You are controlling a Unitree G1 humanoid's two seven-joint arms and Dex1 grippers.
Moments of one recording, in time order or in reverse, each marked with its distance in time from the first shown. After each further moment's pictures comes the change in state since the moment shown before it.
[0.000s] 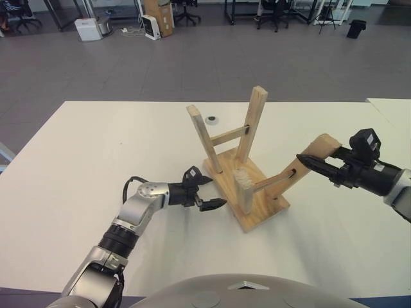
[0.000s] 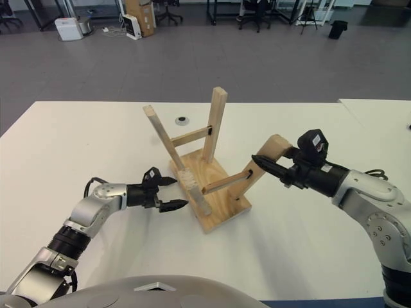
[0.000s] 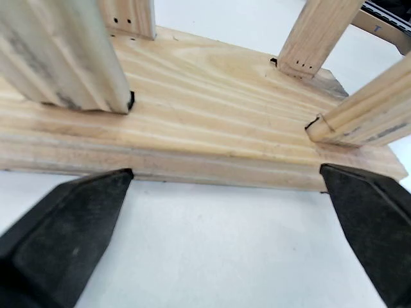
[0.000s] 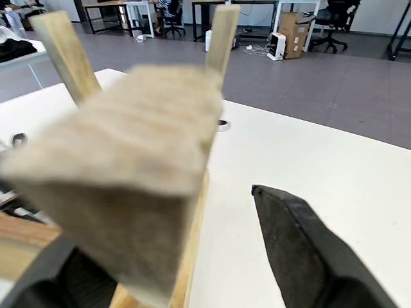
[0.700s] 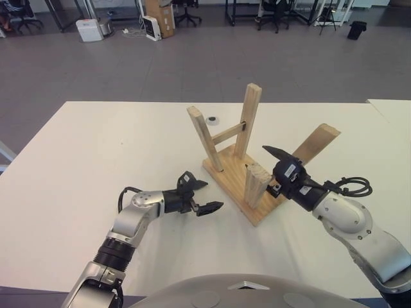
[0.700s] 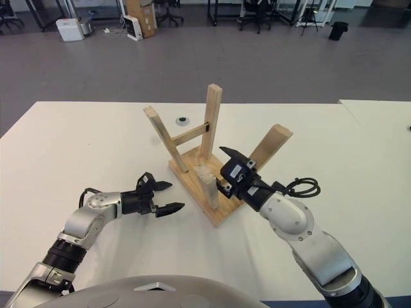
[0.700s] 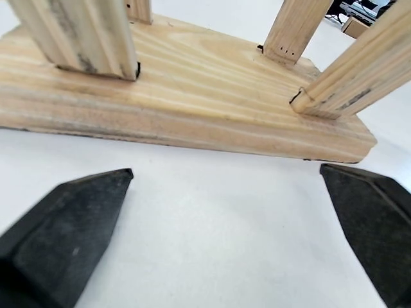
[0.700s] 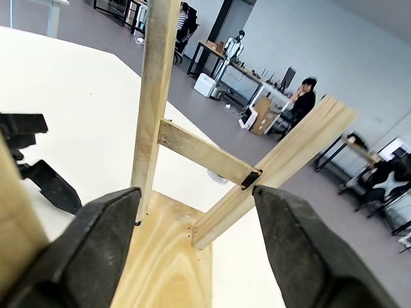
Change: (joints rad) left arm 0.117 -0.011 0.078 -0.088 0.002 0.016 0.015; right arm 0.056 0.062 0.603 -0.263 -0.685 -0.347 -0.315
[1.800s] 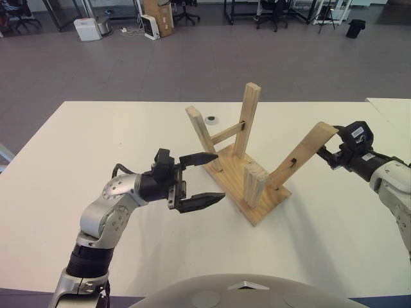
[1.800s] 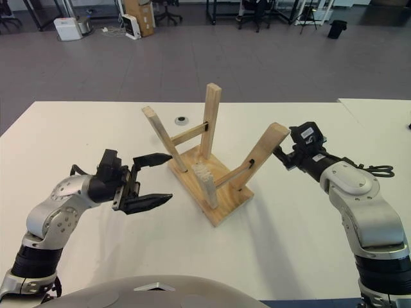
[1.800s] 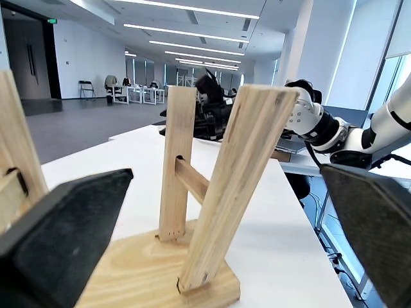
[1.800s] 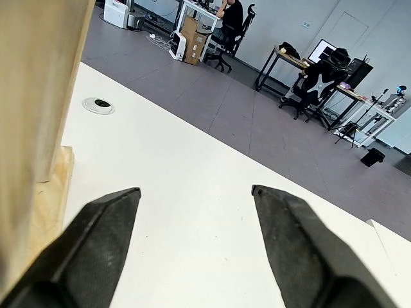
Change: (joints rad) left arm 0.012 0.035 0.195 -0.406 -0.393 -0.039 -0.236; right arm -0.107 -0.018 -0.486 0.294 0.232 0.239 0.167
